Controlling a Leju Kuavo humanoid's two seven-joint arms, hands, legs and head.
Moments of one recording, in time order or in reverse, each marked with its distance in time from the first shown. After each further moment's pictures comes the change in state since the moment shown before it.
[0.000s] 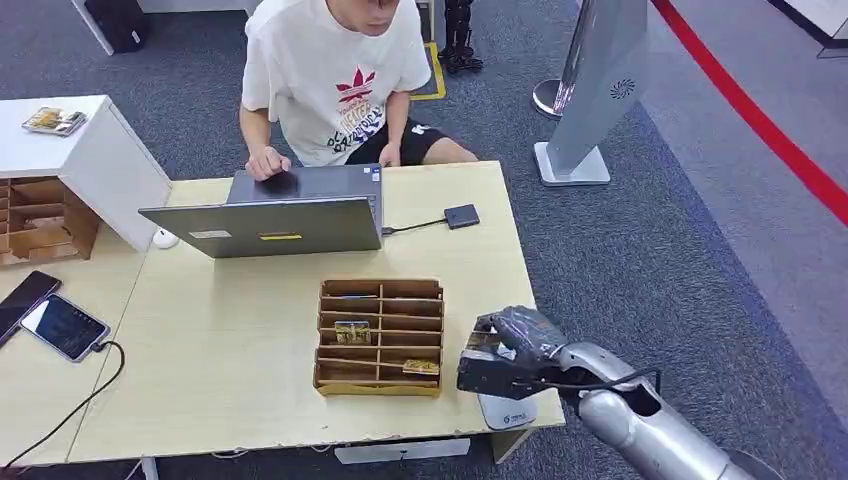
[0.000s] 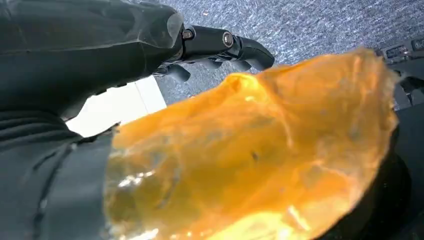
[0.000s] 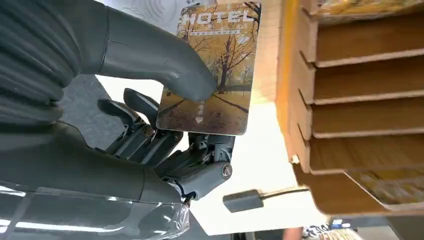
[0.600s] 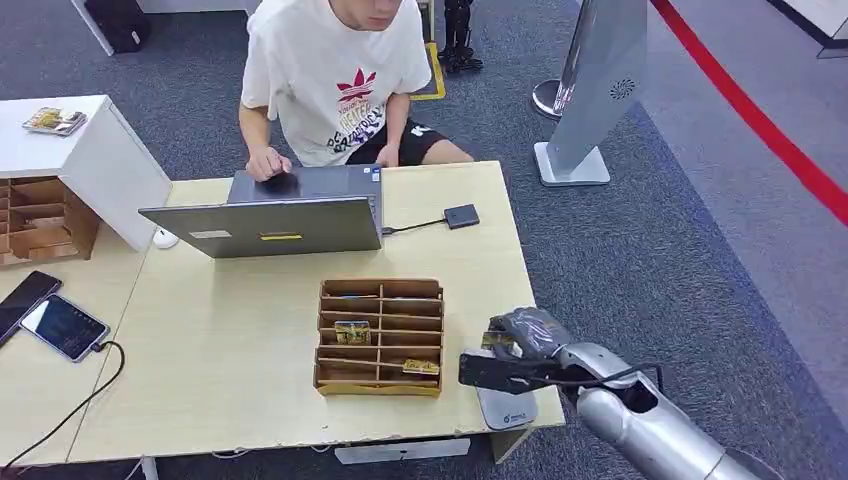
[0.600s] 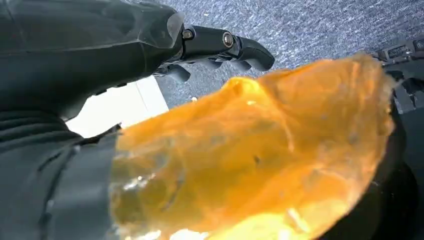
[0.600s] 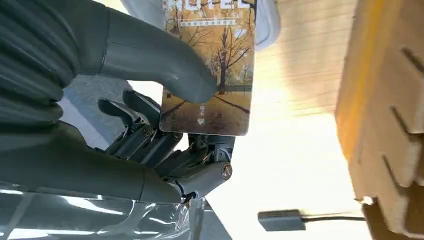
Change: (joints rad) left arm 0.000 0.009 -0.002 0.000 0.002 -0.011 0.000; right arm -0.025 0.000 0.024 0.085 0.089 0.002 0.085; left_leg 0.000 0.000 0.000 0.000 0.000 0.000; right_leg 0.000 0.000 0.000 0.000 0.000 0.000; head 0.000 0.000
